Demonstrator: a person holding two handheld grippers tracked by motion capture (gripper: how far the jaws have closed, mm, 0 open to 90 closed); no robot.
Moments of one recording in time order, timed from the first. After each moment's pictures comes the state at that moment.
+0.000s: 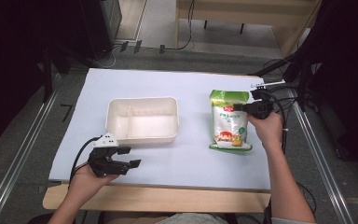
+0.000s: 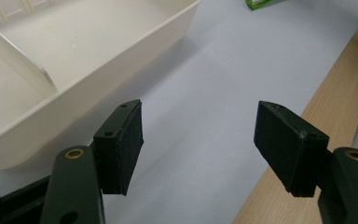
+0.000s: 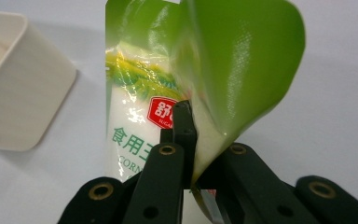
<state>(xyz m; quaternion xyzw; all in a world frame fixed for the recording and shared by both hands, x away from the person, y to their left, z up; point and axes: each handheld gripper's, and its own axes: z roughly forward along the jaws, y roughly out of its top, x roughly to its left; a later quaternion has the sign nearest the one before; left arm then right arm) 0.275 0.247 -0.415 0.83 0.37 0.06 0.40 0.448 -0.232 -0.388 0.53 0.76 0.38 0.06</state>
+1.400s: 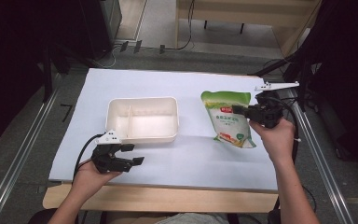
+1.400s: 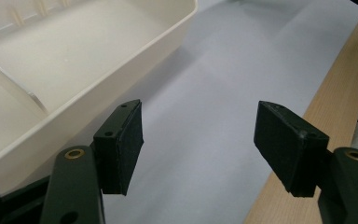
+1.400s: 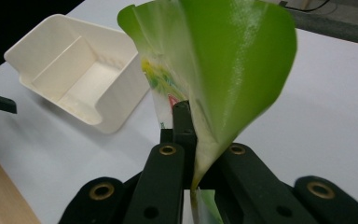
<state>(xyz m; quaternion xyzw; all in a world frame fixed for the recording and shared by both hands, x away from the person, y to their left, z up) 0.284 0.241 -0.415 0.84 0.36 0.06 0.41 0.371 -0.208 -0.315 0.45 0.78 0.43 0.10</state>
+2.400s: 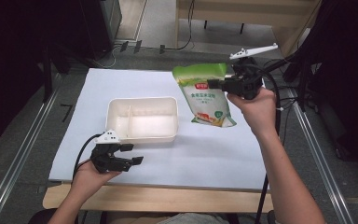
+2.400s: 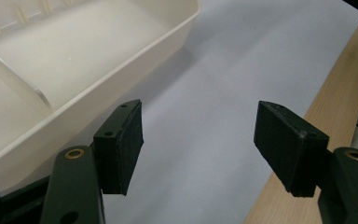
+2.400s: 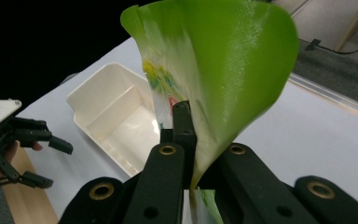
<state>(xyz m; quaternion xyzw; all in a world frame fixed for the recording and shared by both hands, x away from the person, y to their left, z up) 0.284 0.243 -0.415 0.83 0.37 0.05 0.42 0.399 -0.139 -0.237 0.37 0.80 0.46 0.09</state>
